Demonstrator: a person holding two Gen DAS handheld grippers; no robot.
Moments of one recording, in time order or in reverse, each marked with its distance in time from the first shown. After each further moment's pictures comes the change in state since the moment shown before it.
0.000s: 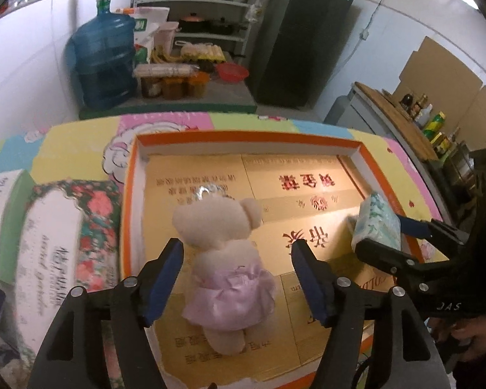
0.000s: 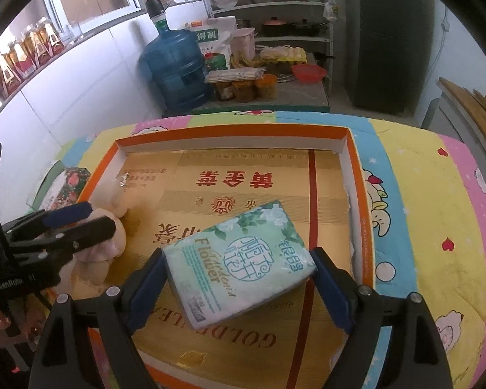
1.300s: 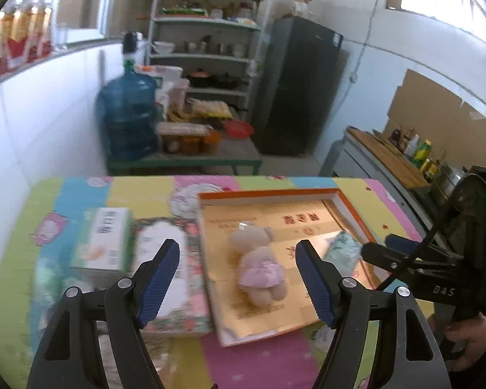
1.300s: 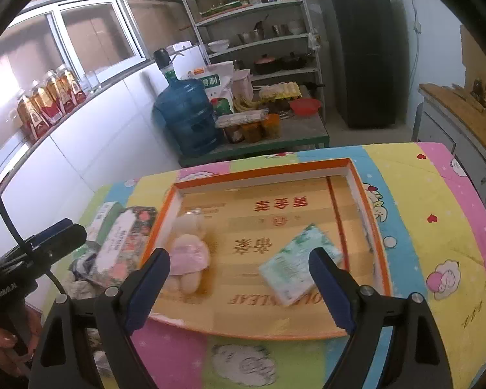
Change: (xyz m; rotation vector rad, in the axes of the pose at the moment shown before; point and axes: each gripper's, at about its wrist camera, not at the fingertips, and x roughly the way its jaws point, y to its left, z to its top) left arm -0.150 0.033 -0.022 0.032 -0.246 0.032; right arm -0.088 0.059 -0.019 0.118 -0.192 0.033
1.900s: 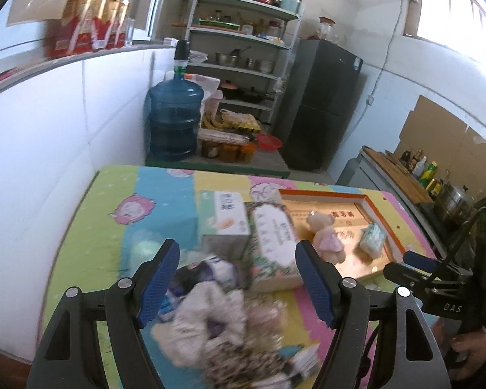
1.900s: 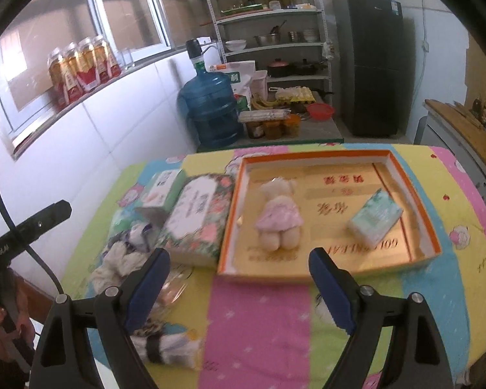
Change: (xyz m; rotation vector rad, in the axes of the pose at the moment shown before) left arm -0.106 0.141 -0.038 -0.072 -0.047 0.017; right arm -0.030 0.139 -0.063 -0.064 -0.003 -0.041
